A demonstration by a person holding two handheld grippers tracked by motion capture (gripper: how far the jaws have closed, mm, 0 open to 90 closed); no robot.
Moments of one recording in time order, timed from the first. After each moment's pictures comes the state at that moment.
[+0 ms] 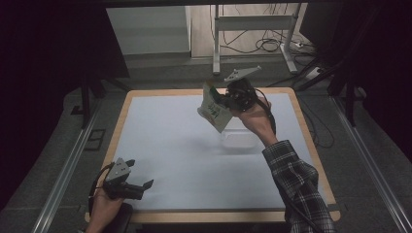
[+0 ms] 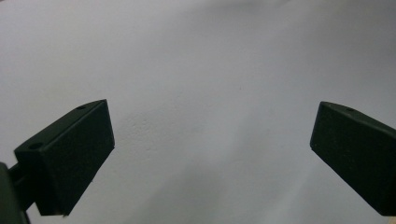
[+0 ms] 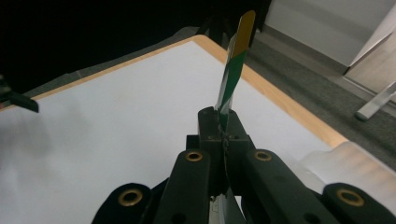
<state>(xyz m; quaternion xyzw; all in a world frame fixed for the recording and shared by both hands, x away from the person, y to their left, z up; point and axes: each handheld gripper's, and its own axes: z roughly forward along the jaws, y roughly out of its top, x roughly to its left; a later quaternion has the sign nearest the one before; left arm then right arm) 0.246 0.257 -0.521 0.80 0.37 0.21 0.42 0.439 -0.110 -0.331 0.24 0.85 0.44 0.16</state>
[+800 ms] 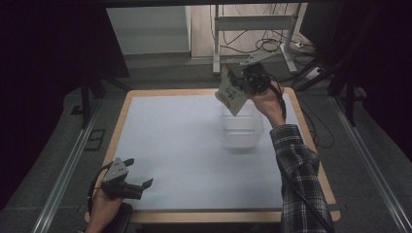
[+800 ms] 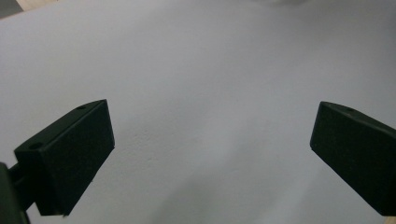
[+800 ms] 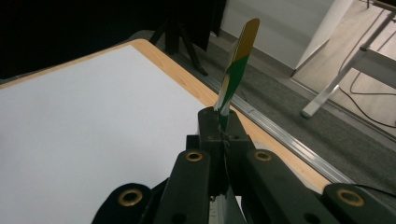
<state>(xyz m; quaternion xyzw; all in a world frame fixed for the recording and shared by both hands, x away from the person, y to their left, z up) 0.243 0.259 -0.518 0.79 0.37 0.22 0.44 0.497 -0.149 -0.329 0.27 0.83 0.43 0.23</state>
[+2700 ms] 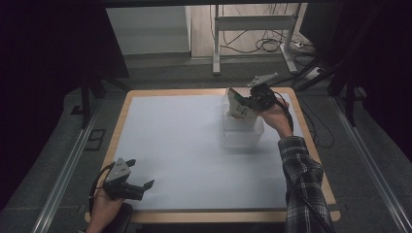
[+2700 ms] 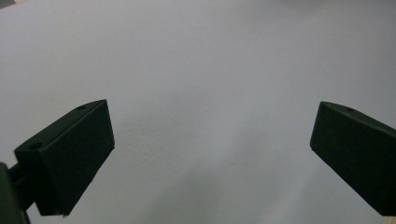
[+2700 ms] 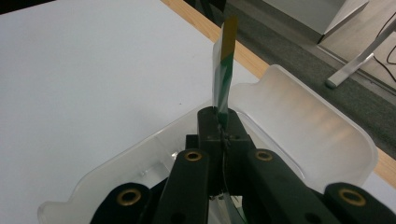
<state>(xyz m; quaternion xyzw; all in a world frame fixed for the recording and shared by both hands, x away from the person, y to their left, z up) 0.245 0.256 -0.520 0.80 0.37 0.21 0.42 0.507 -0.184 -0.399 0.25 0.87 0.39 0.18</state>
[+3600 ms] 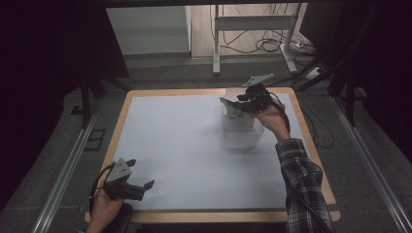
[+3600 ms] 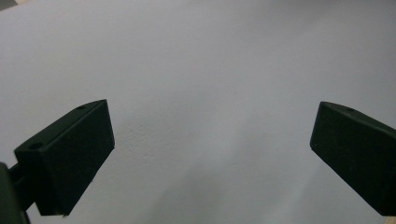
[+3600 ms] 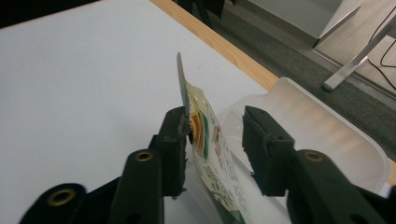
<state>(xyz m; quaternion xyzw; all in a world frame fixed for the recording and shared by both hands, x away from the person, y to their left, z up) 0.244 0.255 -0.520 0.80 0.36 0.21 0.42 0.493 -0.167 -0.392 0.27 0.86 0.39 0.18</state>
